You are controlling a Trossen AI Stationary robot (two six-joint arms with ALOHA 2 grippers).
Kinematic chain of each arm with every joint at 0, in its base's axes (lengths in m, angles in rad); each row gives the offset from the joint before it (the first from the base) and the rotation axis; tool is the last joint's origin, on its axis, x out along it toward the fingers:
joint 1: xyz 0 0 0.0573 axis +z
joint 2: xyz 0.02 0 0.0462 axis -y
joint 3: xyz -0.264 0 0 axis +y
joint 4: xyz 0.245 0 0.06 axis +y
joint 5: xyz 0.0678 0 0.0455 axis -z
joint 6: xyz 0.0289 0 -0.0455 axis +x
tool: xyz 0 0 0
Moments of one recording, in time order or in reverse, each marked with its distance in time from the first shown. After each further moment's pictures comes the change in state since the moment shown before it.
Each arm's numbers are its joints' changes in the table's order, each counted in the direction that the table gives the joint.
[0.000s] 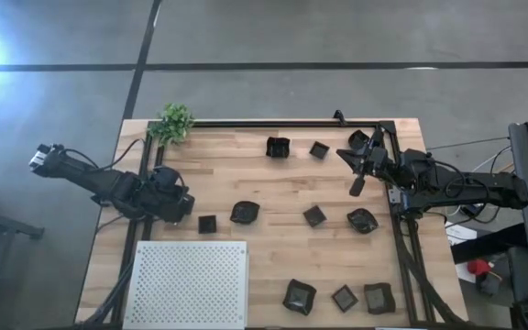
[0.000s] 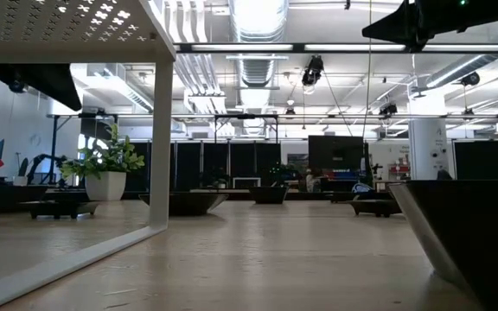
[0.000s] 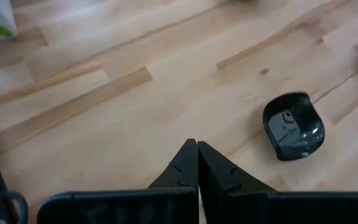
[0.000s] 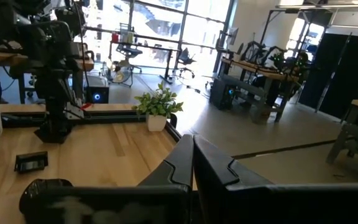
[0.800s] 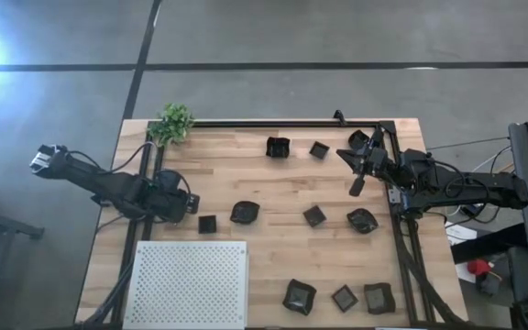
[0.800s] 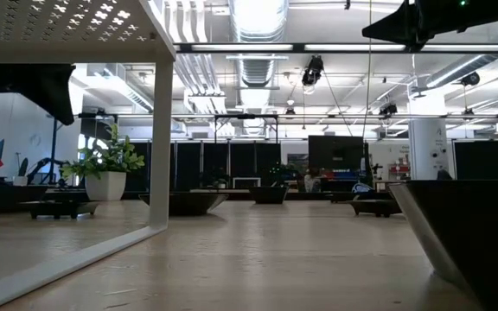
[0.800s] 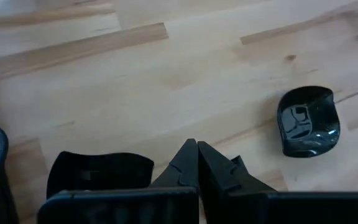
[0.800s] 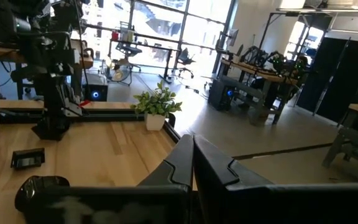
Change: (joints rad) left arm 0.029 -0.090 0.000 0.011 0.126 -0.228; right arm 0.000 0.000 0.001 0.000 0.000 -0.026
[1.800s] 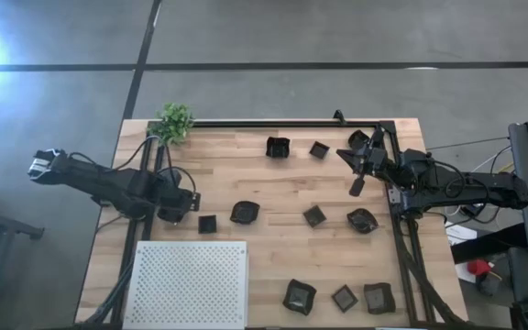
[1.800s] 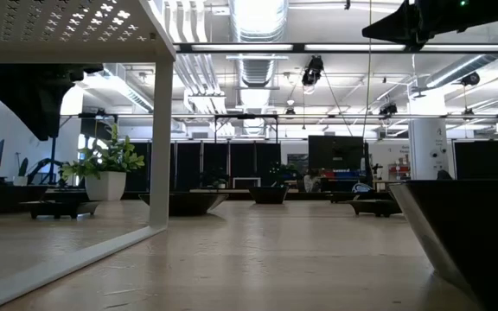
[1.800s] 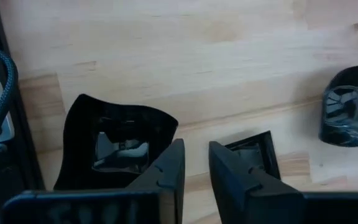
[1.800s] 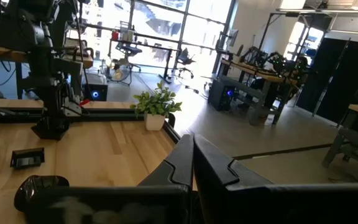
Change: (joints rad) left arm 0.141 -0.048 0.004 0.035 0.242 -0.043; right arm 0.000 0.000 0.000 0.000 0.000 -0.004
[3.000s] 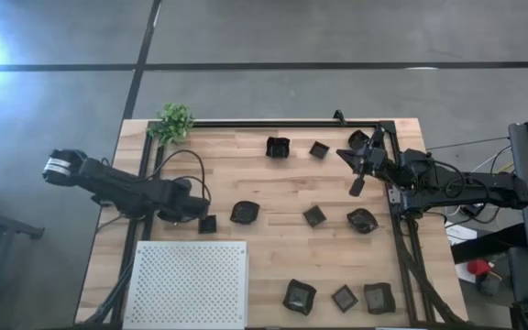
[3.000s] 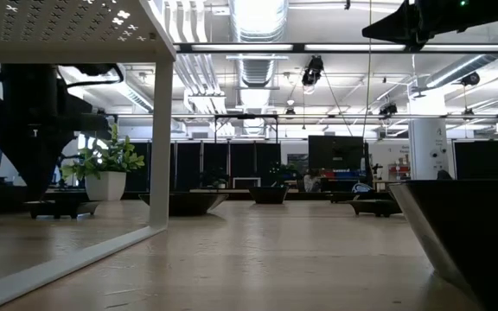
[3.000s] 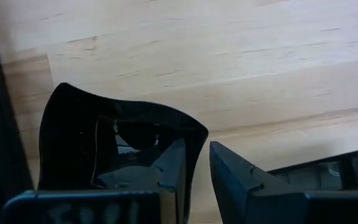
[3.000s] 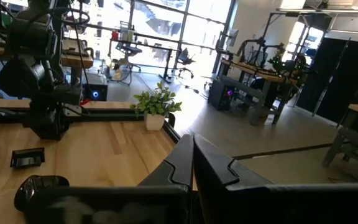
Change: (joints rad) left arm 0.031 -0.258 0.109 -0.177 0.053 0.021; right arm 0.000 0.000 0.000 0.000 0.000 0.000
